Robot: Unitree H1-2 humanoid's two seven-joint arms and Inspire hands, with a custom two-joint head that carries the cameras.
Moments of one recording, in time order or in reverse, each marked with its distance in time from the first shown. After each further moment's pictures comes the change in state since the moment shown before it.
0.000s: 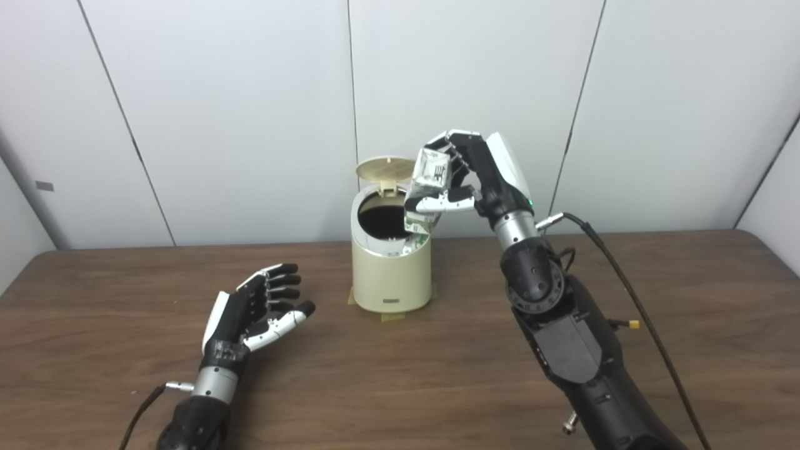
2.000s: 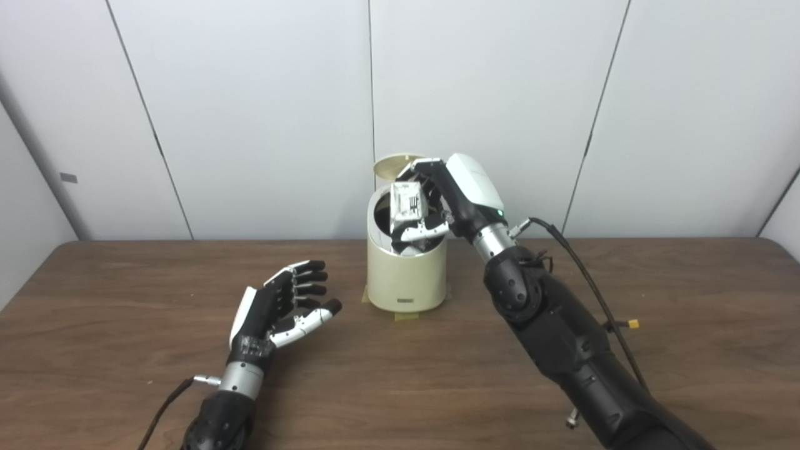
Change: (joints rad) left arm 0.019 -0.023 -0.010 -0.042 0.000 0.016 0.005; right arm -0.104 -0.032 0.174 0.242 -0.194 -0.152 0.054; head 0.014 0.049
